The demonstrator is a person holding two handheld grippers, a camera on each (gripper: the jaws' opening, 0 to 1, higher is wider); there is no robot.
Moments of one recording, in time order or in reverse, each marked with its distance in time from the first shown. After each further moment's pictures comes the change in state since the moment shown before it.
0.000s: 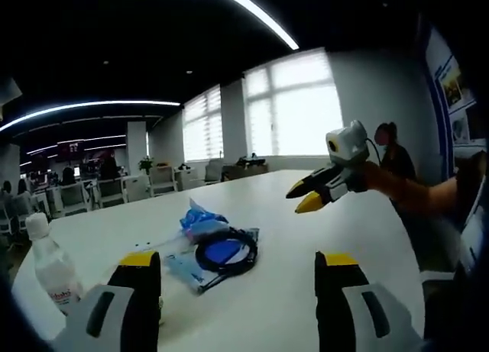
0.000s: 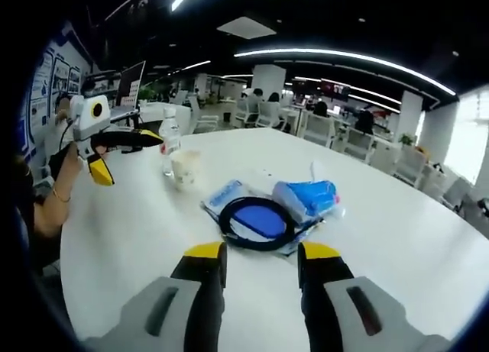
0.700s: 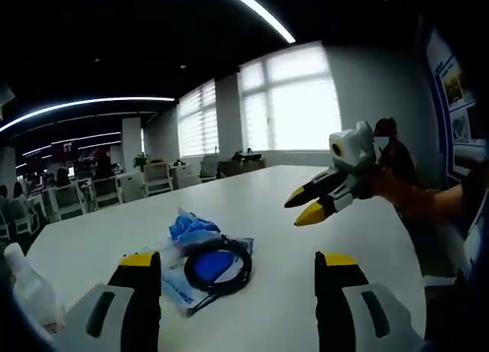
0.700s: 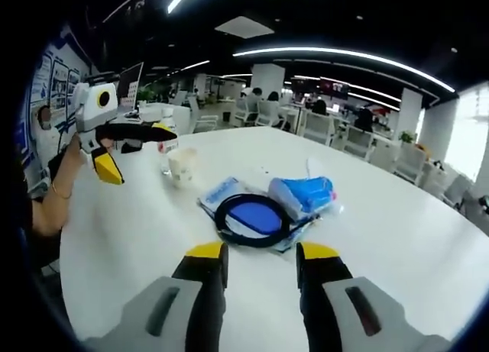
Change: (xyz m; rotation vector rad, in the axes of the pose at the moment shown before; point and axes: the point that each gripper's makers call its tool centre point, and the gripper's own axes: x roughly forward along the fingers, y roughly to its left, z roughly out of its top) left arm 0.044 -0.015 0.018 0.012 0.037 -0.021; right arm 0.003 -0.010 -0.004 0.005 0.001 0.006
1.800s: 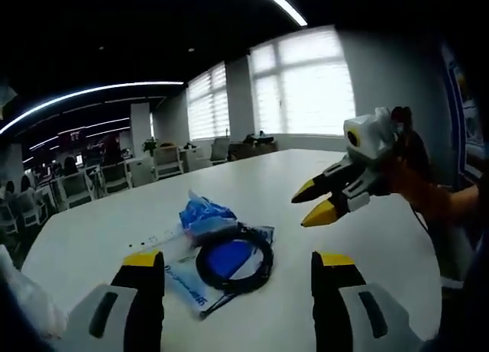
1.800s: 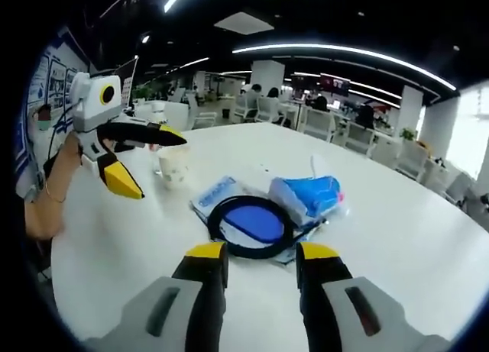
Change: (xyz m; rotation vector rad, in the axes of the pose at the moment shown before) left arm 0.036 0.024 -0.020 -0.013 0.101 0.065; right arm 0.038 -0.001 -0.001 0.023 0.020 0.004
